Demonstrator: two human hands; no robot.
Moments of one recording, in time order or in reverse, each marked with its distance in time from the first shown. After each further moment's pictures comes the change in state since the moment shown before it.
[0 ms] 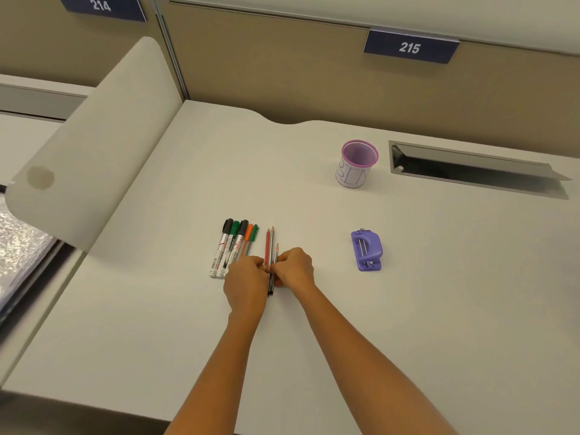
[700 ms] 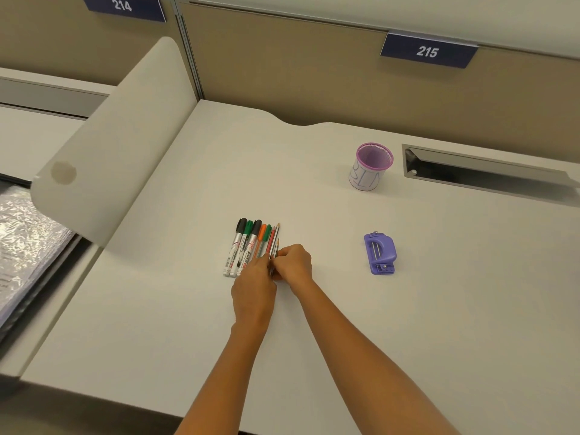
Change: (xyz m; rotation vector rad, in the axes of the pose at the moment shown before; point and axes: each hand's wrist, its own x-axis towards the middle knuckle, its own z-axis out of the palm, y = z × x) left_hand -0.009 -0.019 -0.010 0.046 0.033 0.207; right_hand 0.001 -0.021 0.023 0.095 0.019 -0.024
